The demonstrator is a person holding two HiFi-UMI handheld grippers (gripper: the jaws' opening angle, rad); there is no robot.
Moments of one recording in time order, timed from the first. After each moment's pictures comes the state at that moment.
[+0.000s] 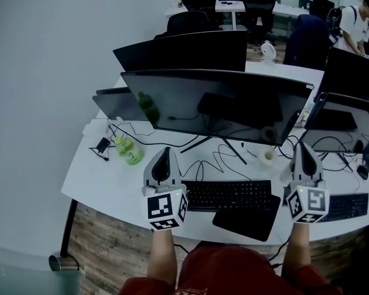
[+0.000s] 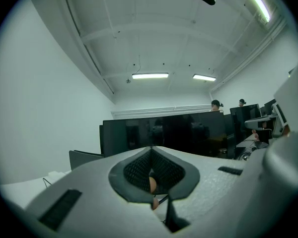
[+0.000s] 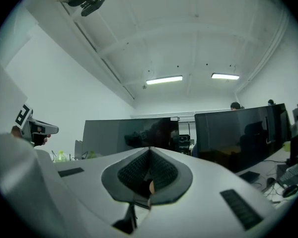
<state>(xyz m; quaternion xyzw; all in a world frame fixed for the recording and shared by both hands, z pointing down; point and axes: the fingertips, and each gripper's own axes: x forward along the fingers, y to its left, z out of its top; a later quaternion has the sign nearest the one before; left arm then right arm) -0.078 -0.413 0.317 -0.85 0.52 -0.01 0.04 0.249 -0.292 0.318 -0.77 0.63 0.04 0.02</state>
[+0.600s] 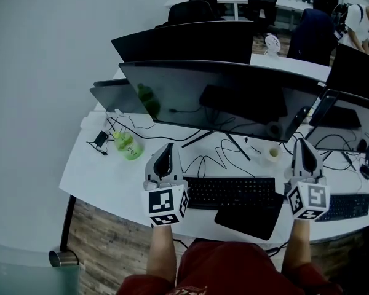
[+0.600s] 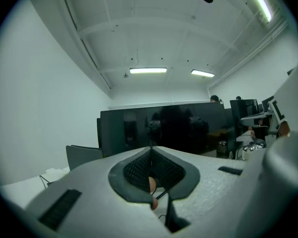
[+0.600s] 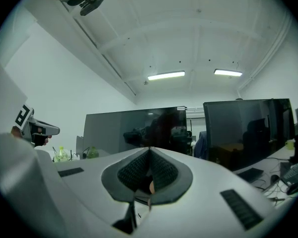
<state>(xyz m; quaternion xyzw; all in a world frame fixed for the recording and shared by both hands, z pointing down) -0.078 -0.436 0.346 -0.86 0.51 -0.04 0.03 0.242 -0.319 0.339 -0.77 0.64 0.03 0.00</state>
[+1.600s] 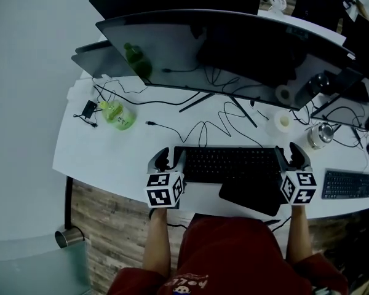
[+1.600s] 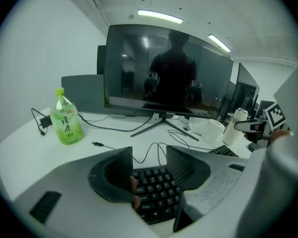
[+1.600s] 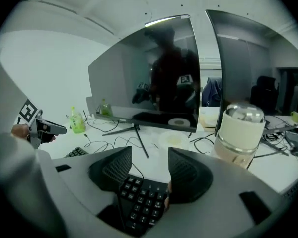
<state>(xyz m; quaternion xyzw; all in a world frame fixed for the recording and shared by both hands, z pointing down) -0.118 -0.423 0.561 -0.84 0.44 -0.25 -0.20 0.212 -0.313 0.551 -0.71 0.66 -0.22 -0.15</state>
